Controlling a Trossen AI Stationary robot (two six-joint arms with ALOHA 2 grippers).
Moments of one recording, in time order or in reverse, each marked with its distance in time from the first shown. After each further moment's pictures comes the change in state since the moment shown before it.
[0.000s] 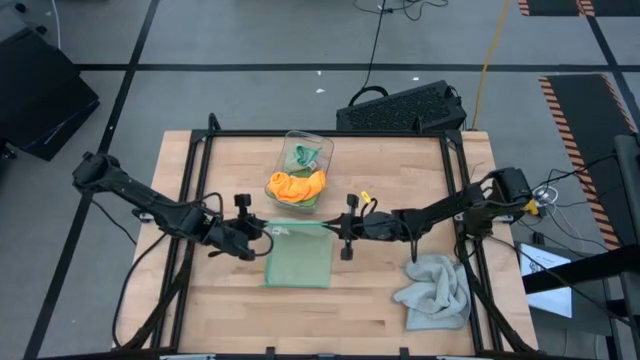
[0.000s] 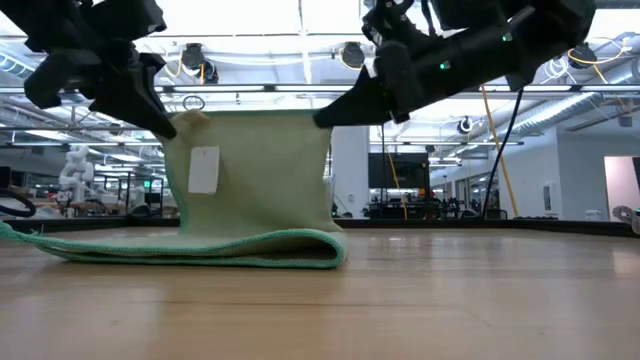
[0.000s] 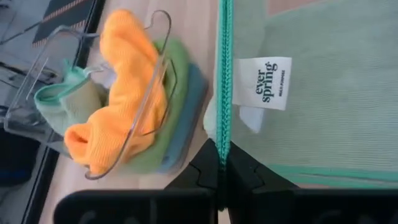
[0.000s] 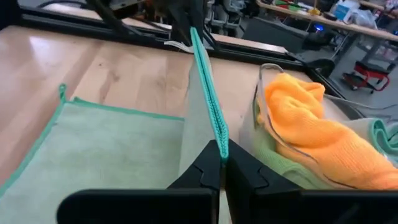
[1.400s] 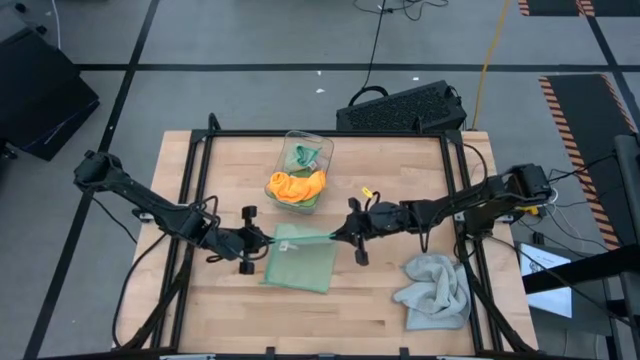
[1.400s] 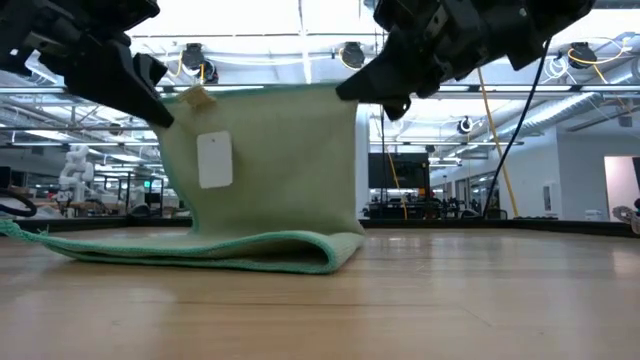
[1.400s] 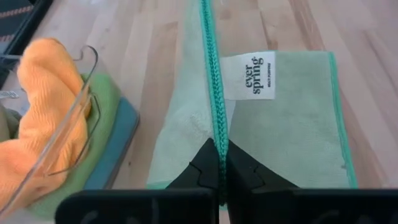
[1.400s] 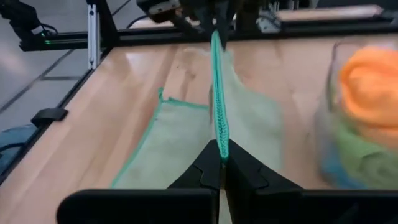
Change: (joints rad) left arm -0.054 0.000 -0.057 0.228 0.174 -0.075; right arm -0.034 -0.168 0.001 -0.246 -0.340 0.202
